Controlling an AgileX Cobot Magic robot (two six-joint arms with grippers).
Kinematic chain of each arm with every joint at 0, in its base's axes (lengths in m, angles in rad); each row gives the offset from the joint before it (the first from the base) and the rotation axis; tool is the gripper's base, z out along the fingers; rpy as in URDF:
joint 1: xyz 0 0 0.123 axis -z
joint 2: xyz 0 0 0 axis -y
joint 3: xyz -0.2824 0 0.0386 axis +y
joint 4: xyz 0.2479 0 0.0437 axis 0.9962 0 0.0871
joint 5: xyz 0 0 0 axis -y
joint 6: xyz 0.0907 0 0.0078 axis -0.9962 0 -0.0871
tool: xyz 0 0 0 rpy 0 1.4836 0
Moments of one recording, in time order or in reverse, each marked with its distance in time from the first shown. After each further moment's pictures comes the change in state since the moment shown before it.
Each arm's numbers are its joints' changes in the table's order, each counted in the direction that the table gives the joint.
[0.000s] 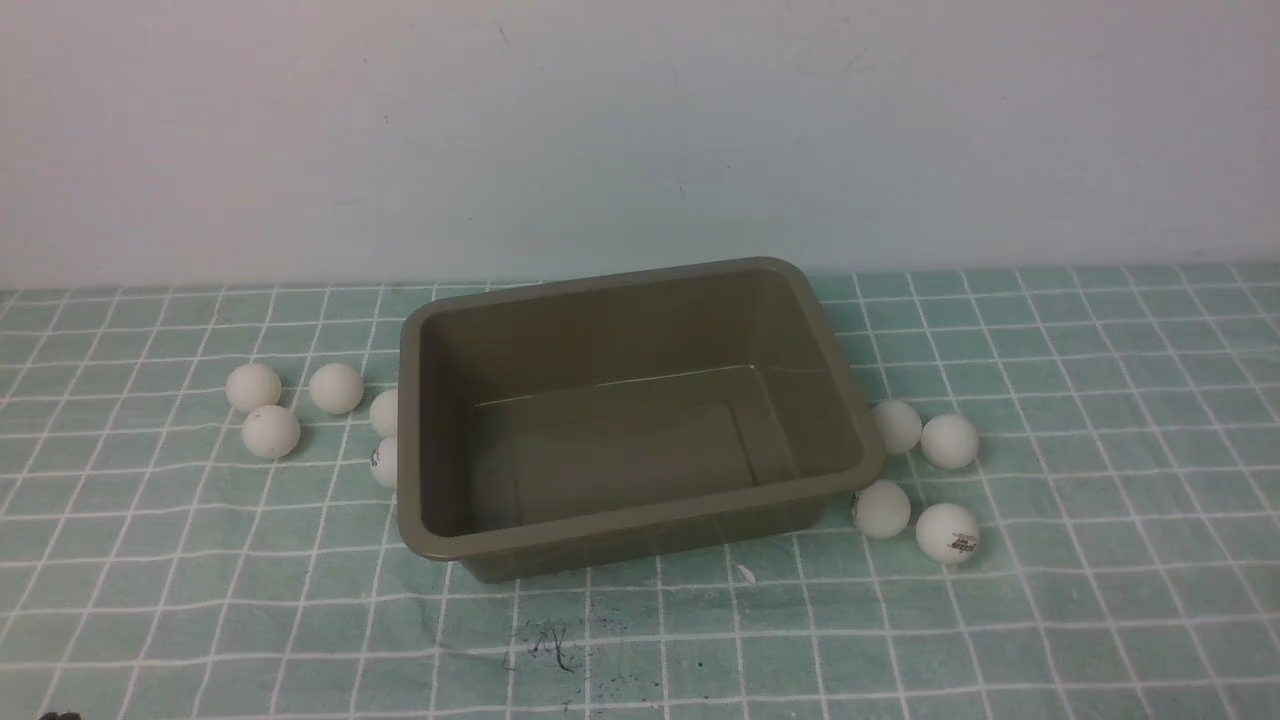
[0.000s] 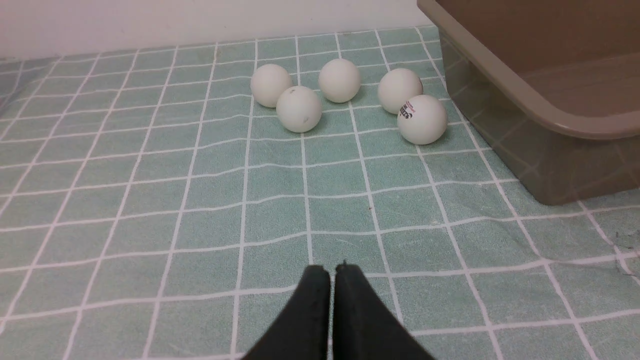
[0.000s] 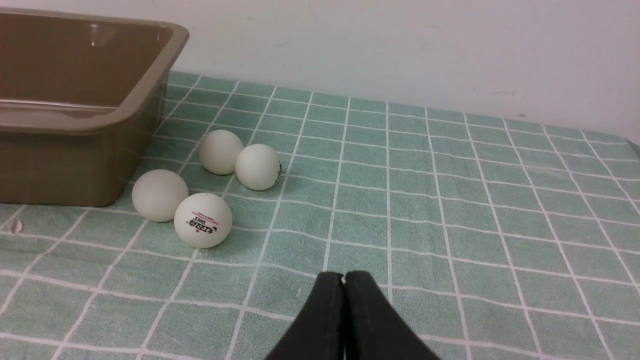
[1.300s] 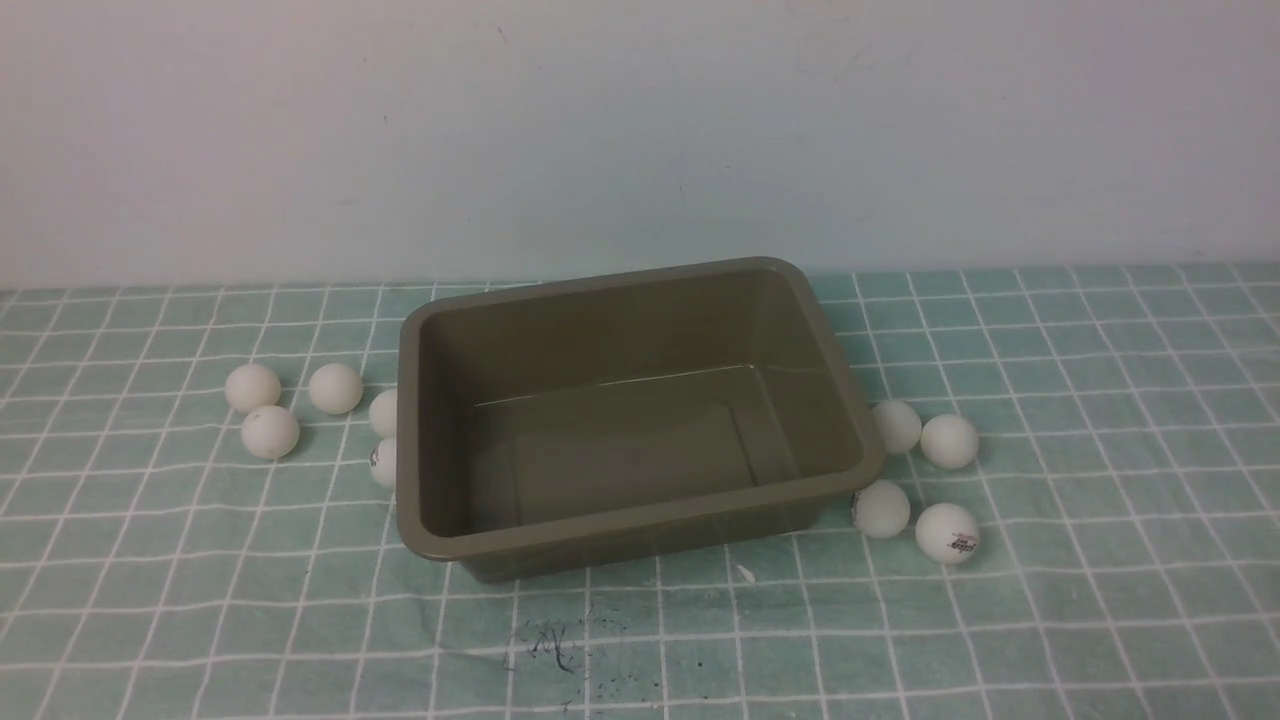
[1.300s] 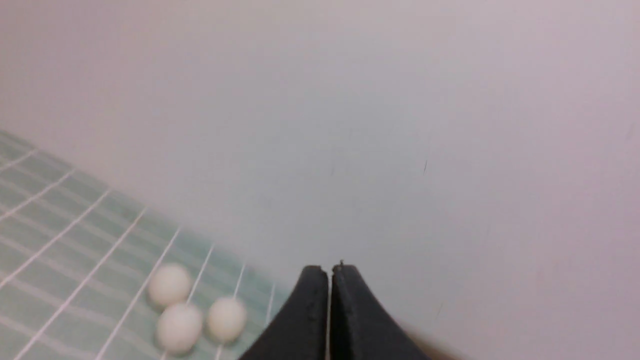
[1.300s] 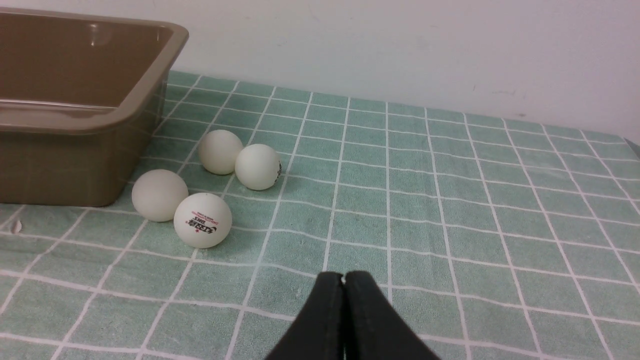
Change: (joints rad) right arm 0.000 0.000 0.000 0.000 0.000 0.000; left arm 0.000 0.000 0.005 -0.513 0.559 0.208
